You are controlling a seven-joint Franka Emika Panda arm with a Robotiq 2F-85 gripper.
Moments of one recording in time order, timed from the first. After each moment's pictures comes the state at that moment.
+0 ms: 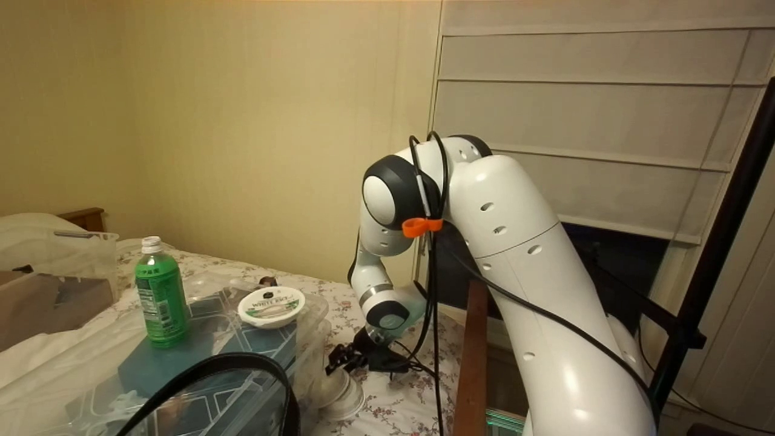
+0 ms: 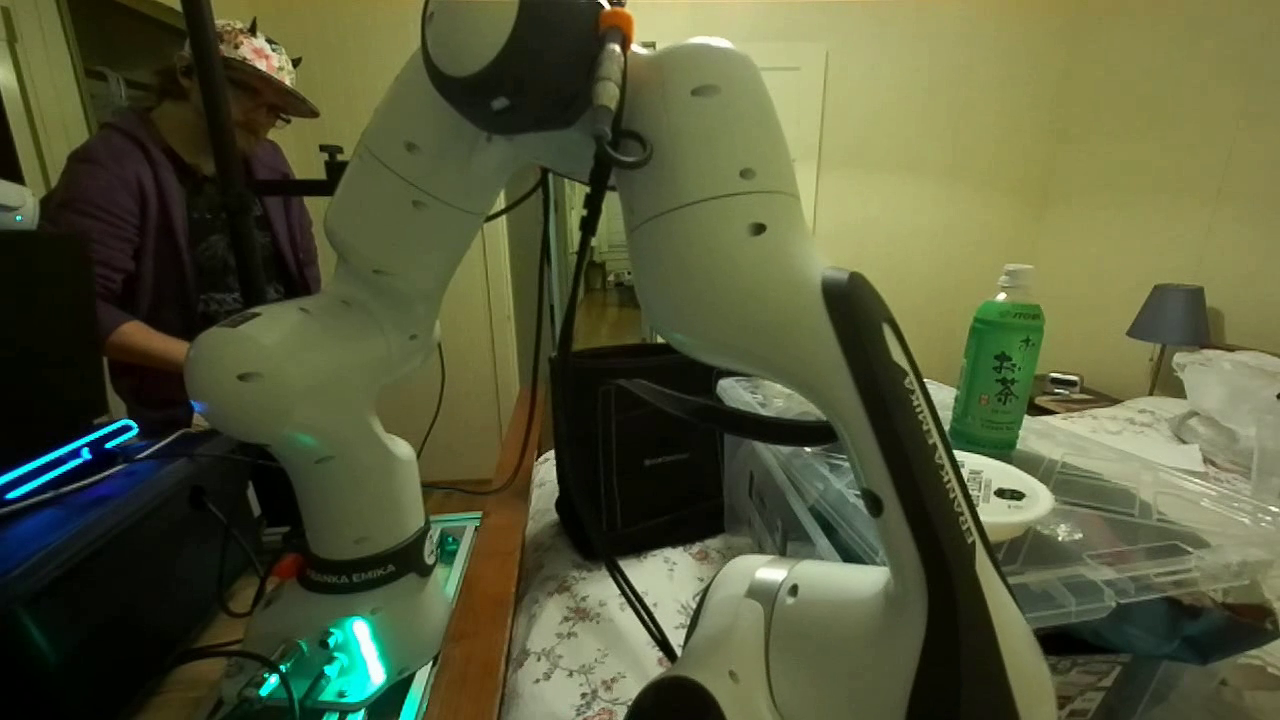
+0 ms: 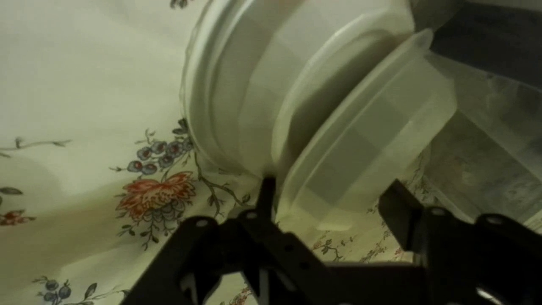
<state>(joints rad) -0.27 0.64 -0.39 -2.24 1.85 2.43 -1.58</state>
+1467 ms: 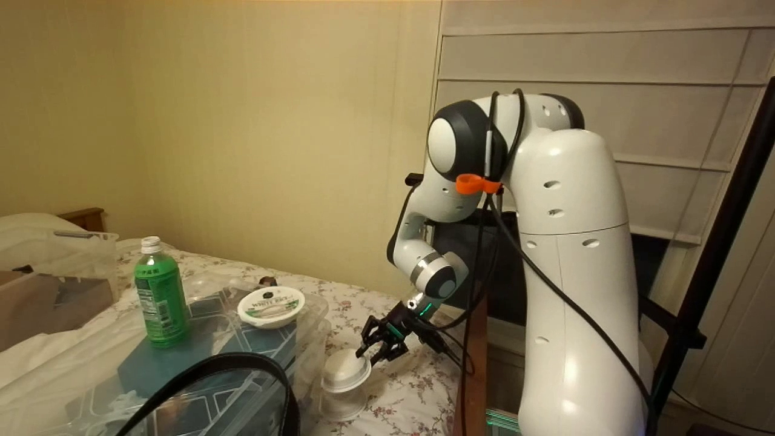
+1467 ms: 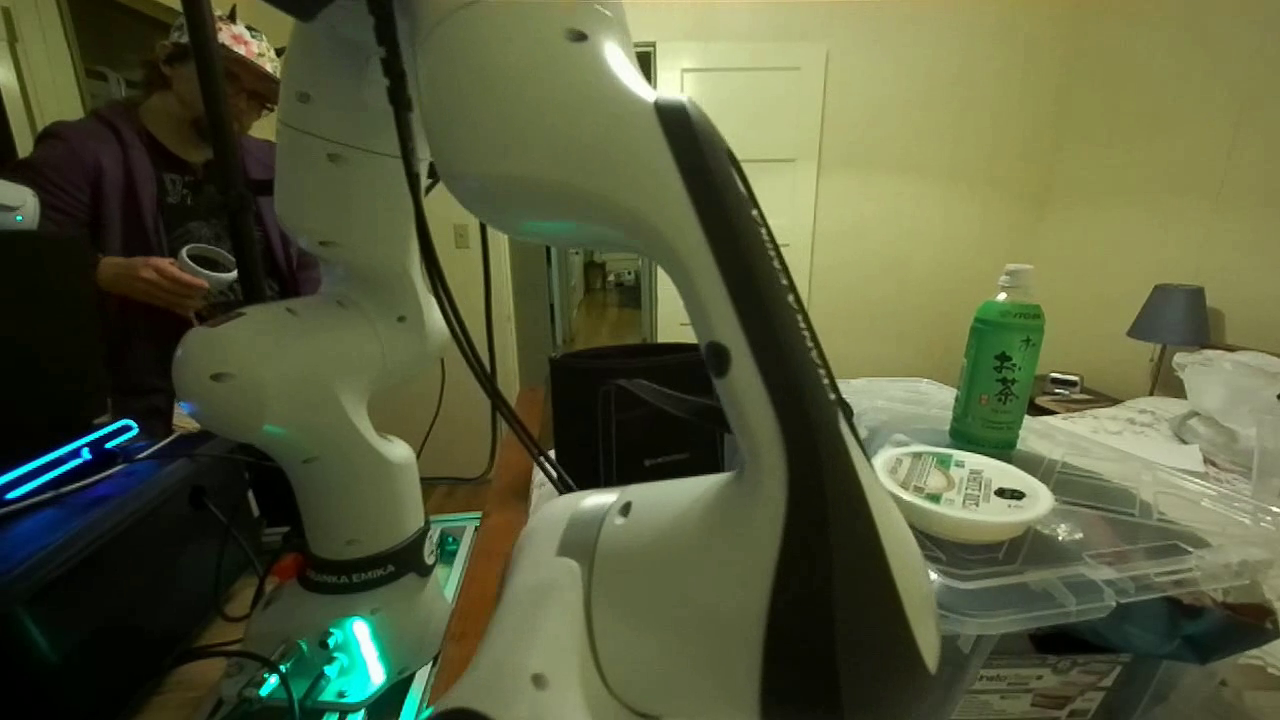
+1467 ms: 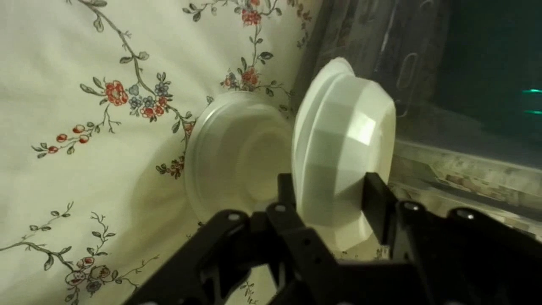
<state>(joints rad) -0.44 0.33 -0.47 -2.45 1.28 2.17 -0.88</state>
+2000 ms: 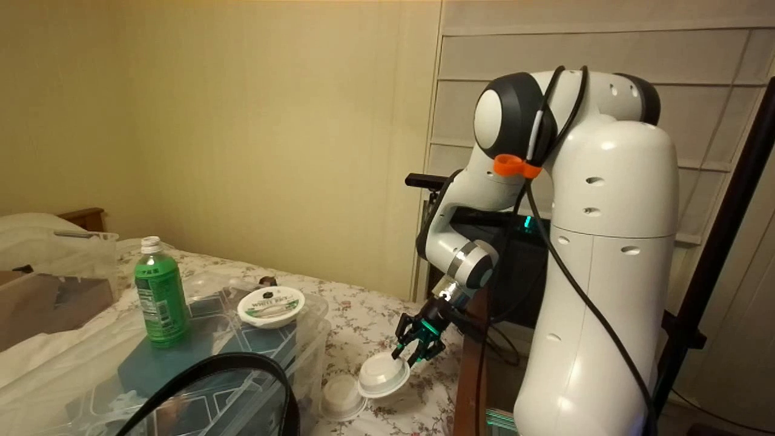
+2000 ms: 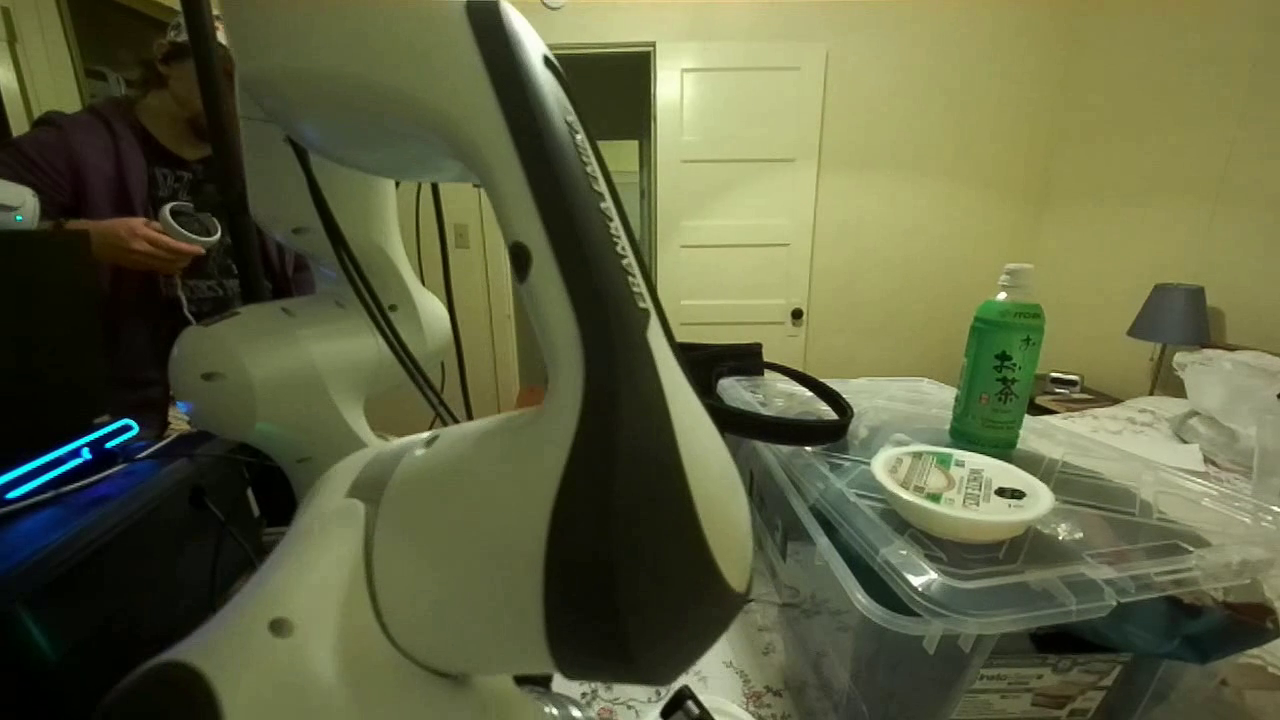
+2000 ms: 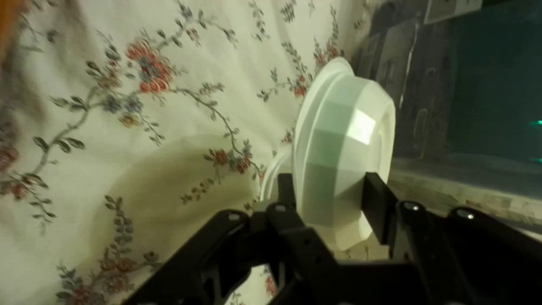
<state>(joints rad) -0.50 0.14 -0.59 -2.58 0.93 2.14 -0.72</state>
